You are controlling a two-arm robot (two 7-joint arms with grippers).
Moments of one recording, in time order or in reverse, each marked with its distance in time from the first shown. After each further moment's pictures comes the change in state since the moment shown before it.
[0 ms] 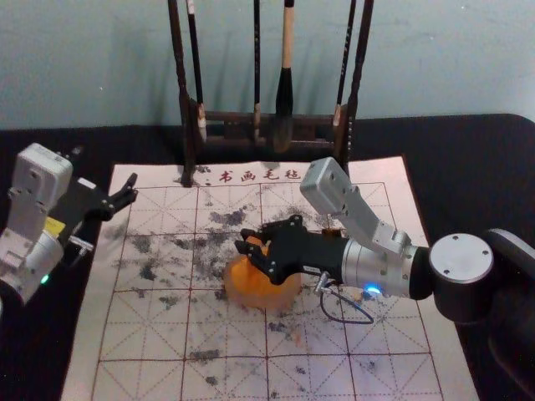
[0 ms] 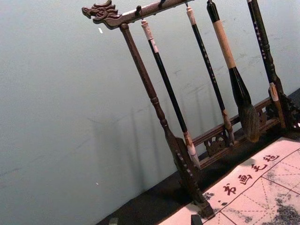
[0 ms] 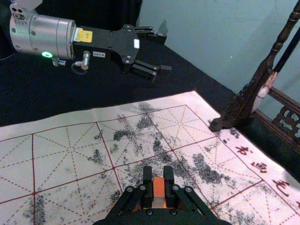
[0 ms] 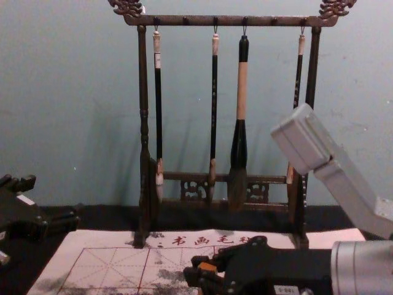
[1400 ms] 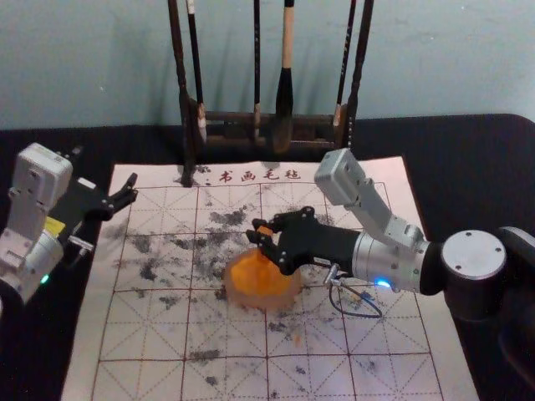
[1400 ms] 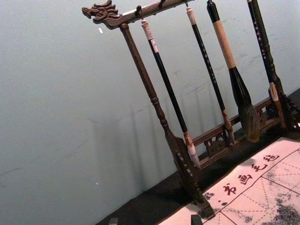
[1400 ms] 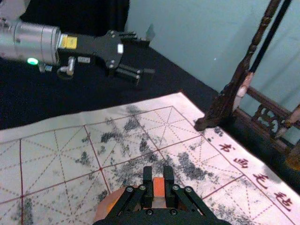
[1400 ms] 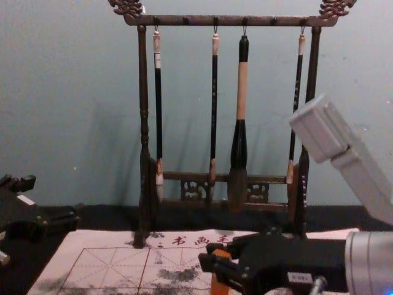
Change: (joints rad) left arm 0.000 0.000 0.000 0.000 0.000 0.000 0.000; right arm -0.013 0.012 0.034 -0.015 0.014 0.004 -0.015
